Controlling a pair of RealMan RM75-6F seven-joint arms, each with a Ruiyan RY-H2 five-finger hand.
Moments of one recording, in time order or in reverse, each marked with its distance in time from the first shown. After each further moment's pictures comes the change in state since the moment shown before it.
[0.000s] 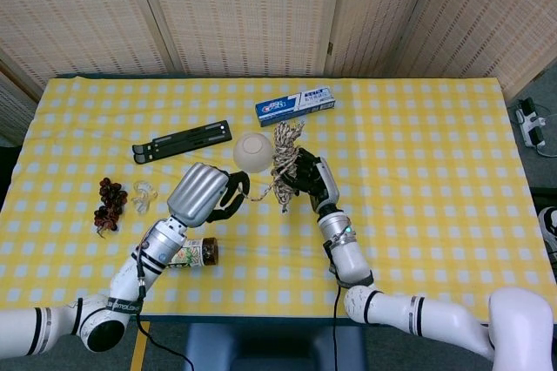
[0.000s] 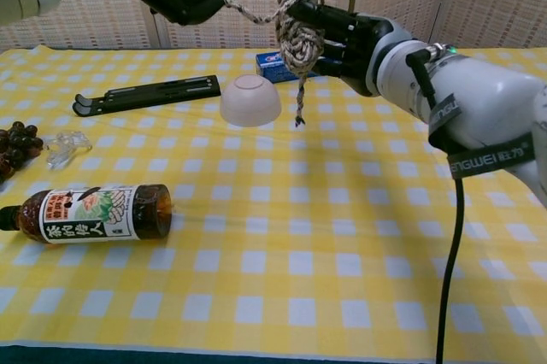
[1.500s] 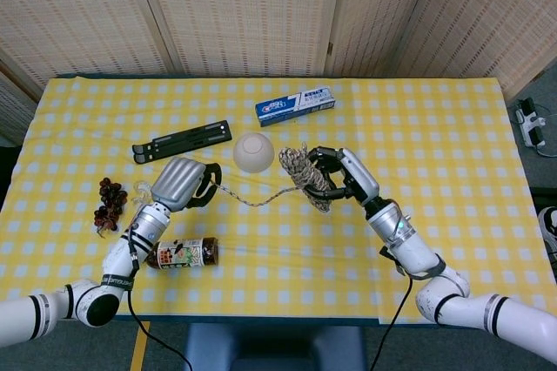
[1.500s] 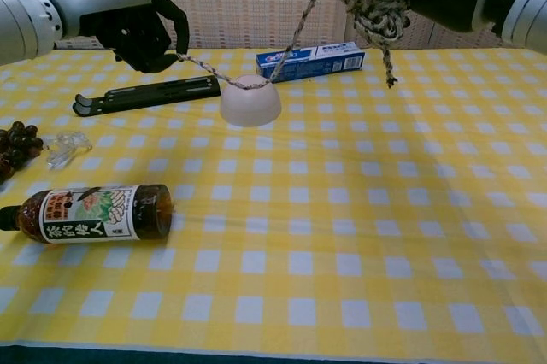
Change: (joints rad) left arm 0.012 -0.010 -0.006 0.196 -0.104 -0.171 -0.008; right arm -0.134 0.361 -0.102 -0.004 -0.726 -0.131 0.205
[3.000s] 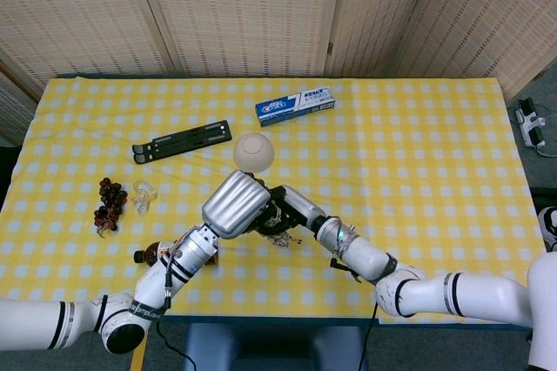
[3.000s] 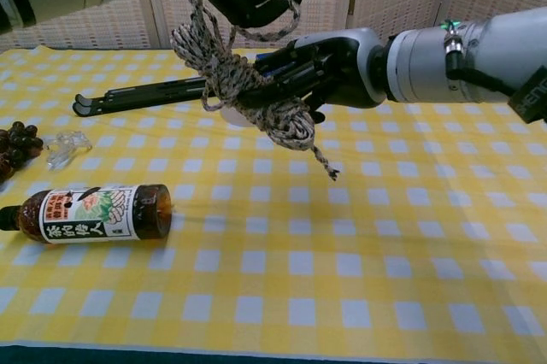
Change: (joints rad) left arm -0.123 -0.058 -0.022 -0.244 0.100 0.148 0.289; right arm 0.364 -0.011 -0.158 -0.143 0.703 -0.230 -0.449
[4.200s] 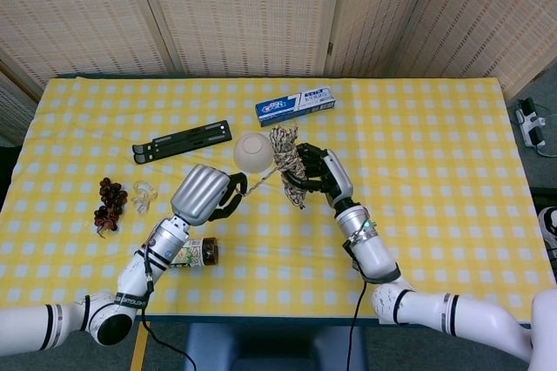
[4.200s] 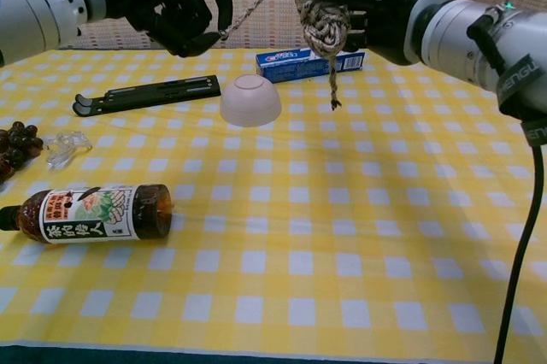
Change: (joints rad) left arm 0.112 0.000 0.027 0.135 -0.017 -0.008 -0.204; right arm -0.274 -0.168 0.237 0.043 -0.089 0.259 0.160
